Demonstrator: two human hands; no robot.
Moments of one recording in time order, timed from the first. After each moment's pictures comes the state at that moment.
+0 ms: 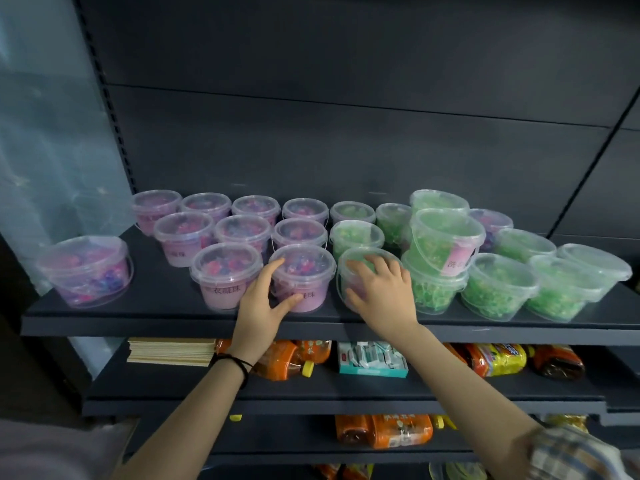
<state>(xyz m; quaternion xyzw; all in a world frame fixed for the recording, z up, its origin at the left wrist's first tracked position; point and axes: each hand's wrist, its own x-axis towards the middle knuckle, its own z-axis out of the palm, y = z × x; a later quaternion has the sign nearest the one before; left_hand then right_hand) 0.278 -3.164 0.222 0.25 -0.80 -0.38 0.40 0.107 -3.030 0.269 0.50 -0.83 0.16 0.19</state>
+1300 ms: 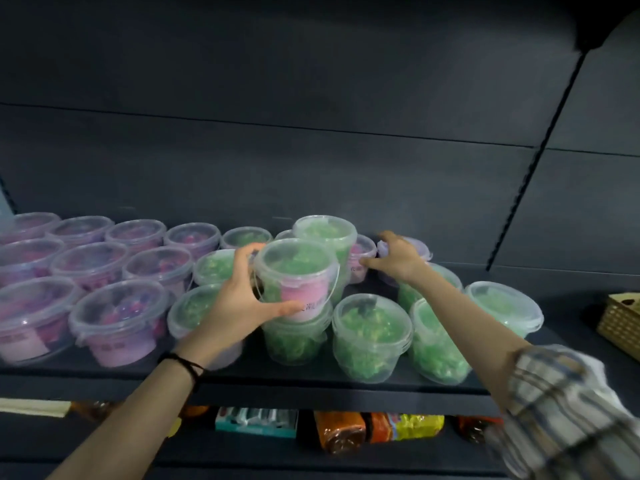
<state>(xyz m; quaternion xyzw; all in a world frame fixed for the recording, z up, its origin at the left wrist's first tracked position) 0.059 -3.070 0.297 0.23 -0.79 -0.42 0.38 -0.236 -2.978 0.325 0.46 -0.84 0.28 -0.04</state>
